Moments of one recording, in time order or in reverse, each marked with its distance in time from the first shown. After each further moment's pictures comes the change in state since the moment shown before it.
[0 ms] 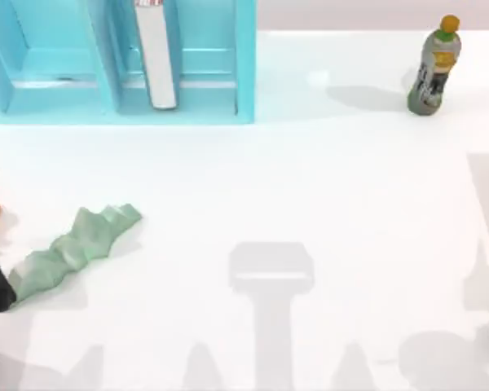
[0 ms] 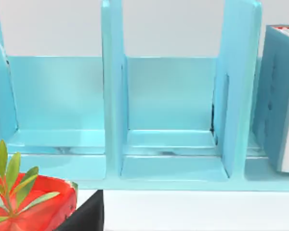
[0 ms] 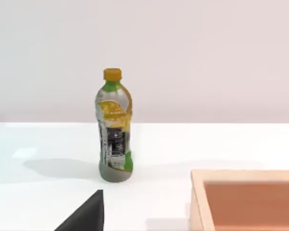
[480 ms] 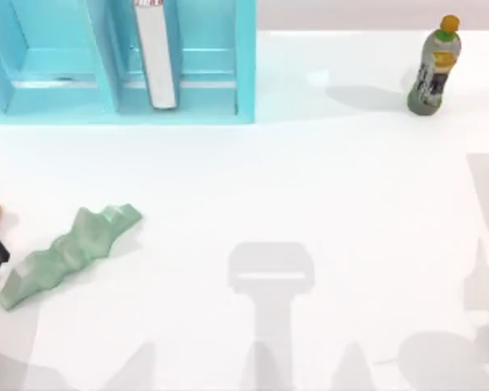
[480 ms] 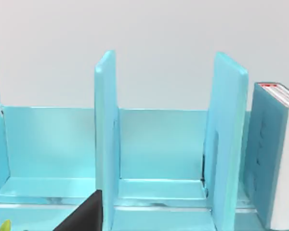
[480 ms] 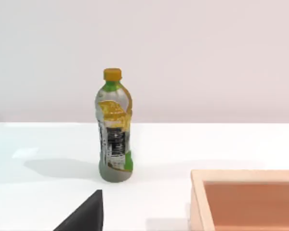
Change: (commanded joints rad) left arm -0.058 0.219 0.122 0.173 -0.047 -0.010; right arm 0.000 0.000 0.000 0.000 0.000 0.000
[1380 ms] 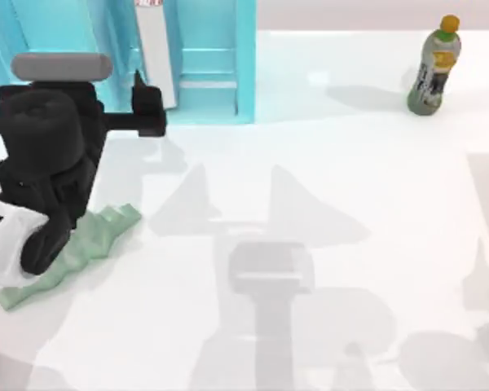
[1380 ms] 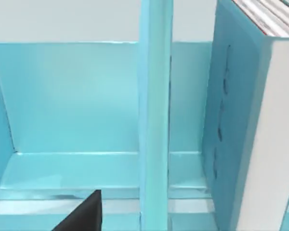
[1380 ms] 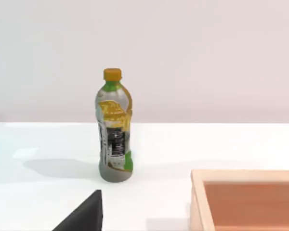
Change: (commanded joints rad) left arm -0.305 1.532 0.520 0.799 -0.266 -0.020; right arm 0.000 0.000 0.000 0.000 0.000 0.000
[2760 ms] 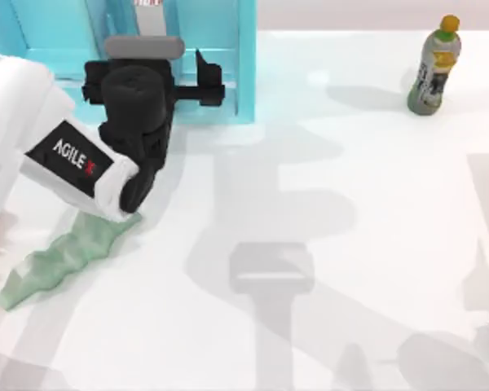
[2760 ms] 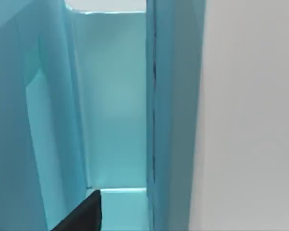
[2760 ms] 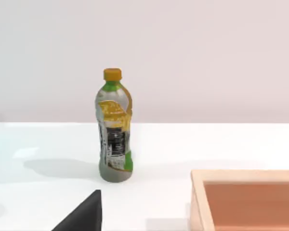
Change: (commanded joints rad) left arm -0.025 0.570 0.518 0.087 0.000 0.013; right arm 0.000 0.000 0.000 0.000 0.000 0.000
